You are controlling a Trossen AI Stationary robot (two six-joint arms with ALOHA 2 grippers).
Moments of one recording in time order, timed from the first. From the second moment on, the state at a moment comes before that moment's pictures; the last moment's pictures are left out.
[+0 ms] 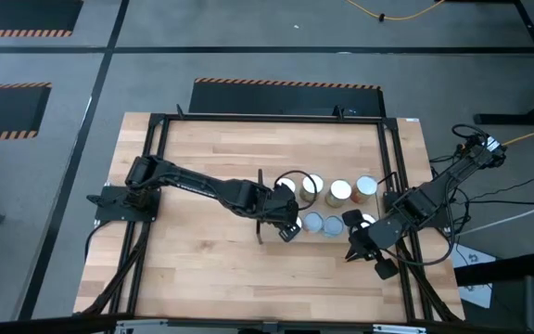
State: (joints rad) left arm -0.19 2.00 1.77 -0.83 -0.27 -0.86; right arm 0.65 1.10 0.91 -0.62 -0.04 0.28
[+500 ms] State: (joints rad) left arm -0.17 1.99 1.77 -0.84 -0.27 -0.85; right arm 0.65 1.10 0.91 -0.63 -0.04 0.28
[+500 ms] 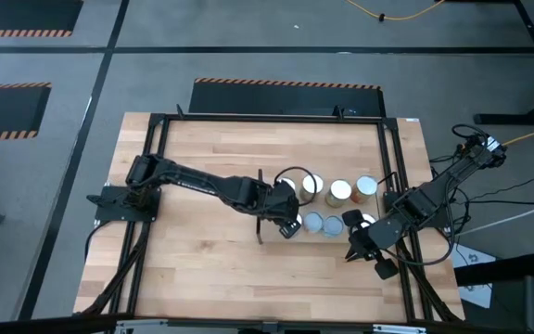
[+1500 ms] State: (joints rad) left arm -0.16 1.99 1.77 -0.84 -0.25 -0.83; right arm 0.65 1.10 0.91 -0.63 -0.04 0.28
